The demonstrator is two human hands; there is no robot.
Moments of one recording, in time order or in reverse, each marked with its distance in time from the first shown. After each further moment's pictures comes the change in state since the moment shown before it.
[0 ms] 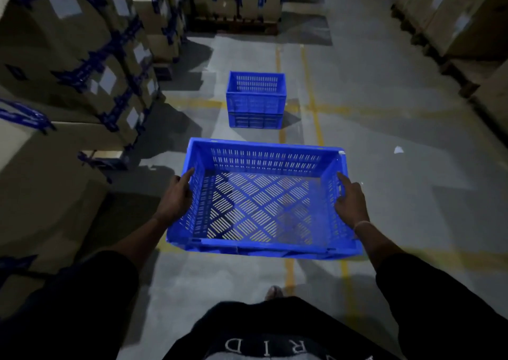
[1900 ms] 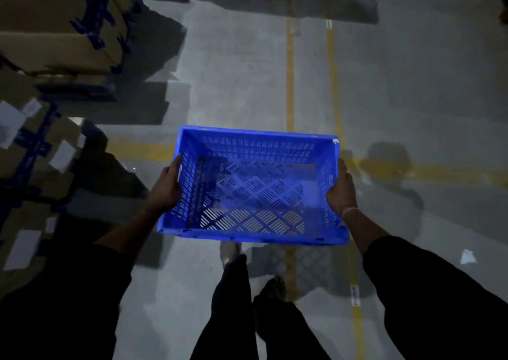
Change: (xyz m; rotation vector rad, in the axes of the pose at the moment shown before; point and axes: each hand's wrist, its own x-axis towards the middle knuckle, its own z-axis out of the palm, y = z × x) left_hand 1.155 -0.127 0.112 -0.029 -0.267 -0.189; right_hand 1.137 -0.104 0.309 0.023 -0.184 0.247
